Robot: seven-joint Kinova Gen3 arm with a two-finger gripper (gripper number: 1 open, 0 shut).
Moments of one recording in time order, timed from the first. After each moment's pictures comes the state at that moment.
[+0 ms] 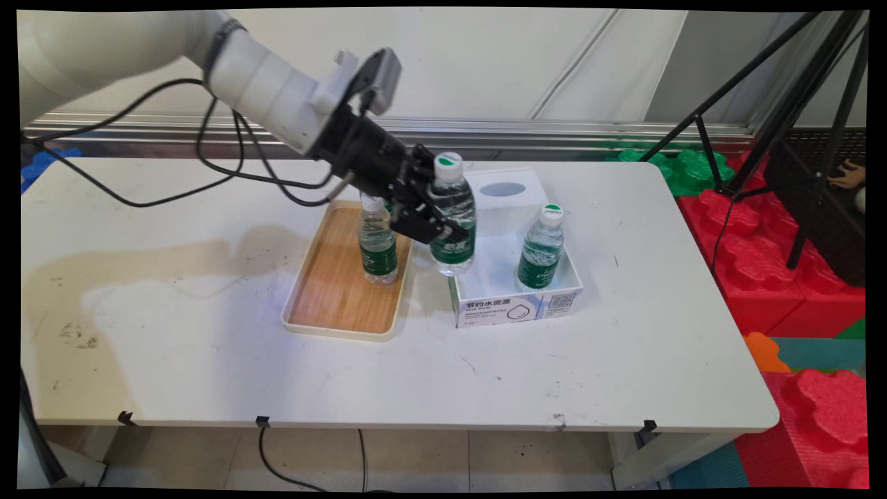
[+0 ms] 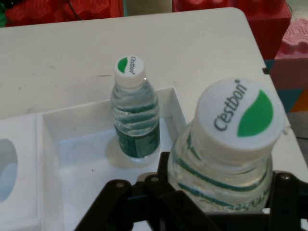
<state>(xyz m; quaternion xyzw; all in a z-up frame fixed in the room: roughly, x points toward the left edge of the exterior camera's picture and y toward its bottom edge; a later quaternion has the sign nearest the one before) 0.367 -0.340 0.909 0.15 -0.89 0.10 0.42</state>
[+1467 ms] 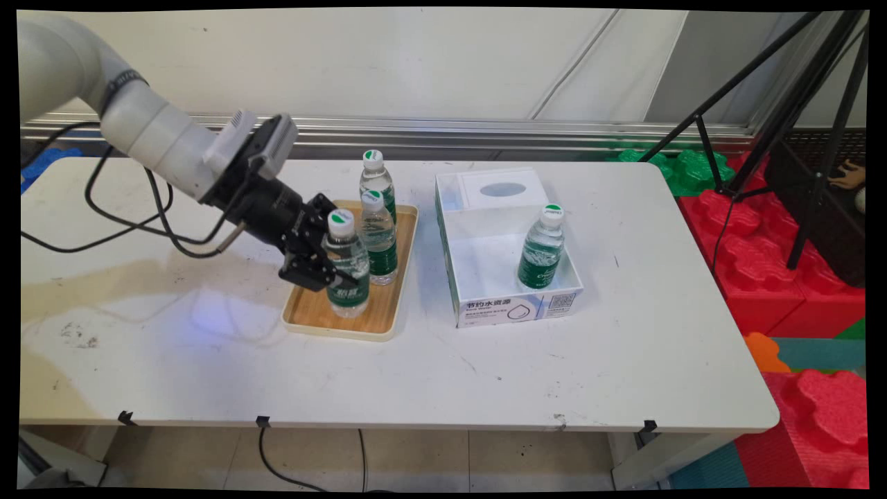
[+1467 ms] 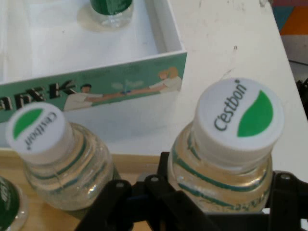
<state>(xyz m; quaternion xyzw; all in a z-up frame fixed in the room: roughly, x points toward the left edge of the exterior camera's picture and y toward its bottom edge) 0.463 -0.269 0.865 0.17 -0.92 0.08 0.35</state>
